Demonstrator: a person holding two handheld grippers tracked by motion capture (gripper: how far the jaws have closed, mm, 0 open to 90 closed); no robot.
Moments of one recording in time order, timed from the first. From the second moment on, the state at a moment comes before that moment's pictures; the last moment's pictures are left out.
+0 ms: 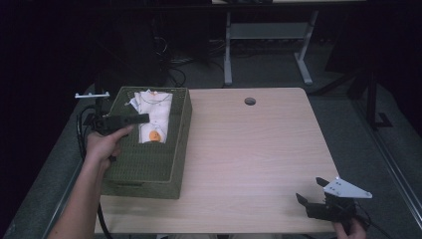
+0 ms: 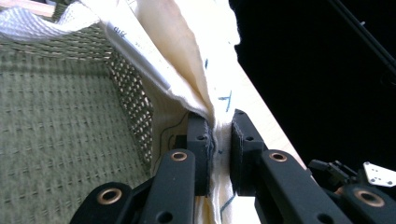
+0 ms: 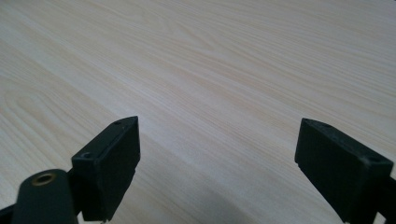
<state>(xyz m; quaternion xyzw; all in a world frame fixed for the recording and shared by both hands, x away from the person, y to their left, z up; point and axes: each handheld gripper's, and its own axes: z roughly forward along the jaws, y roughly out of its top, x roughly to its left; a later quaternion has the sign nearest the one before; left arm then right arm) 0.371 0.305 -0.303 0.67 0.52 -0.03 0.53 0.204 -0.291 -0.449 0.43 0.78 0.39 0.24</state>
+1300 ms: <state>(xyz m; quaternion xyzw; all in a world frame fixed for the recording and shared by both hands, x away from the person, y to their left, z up) 0.376 0.252 -0.291 0.70 0.47 -0.05 0.53 0.205 -0.292 -0.448 0.43 0.77 0.39 0.24</state>
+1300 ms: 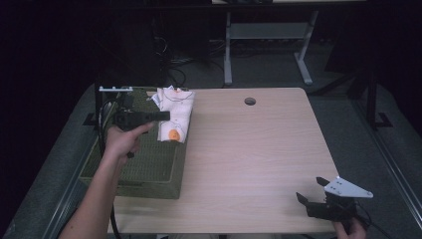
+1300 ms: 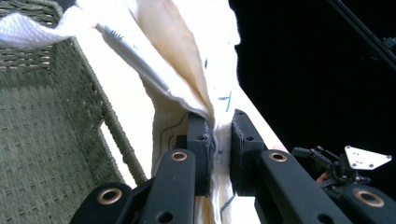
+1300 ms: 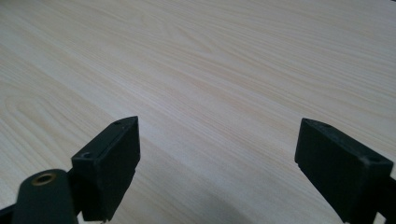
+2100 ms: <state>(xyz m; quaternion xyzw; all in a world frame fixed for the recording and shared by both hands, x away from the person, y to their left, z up) 0.382 0.211 -0.294 0.72 0.44 -0.07 0.54 0.206 -0.293 -0.447 0.43 0.77 0.40 0.24</state>
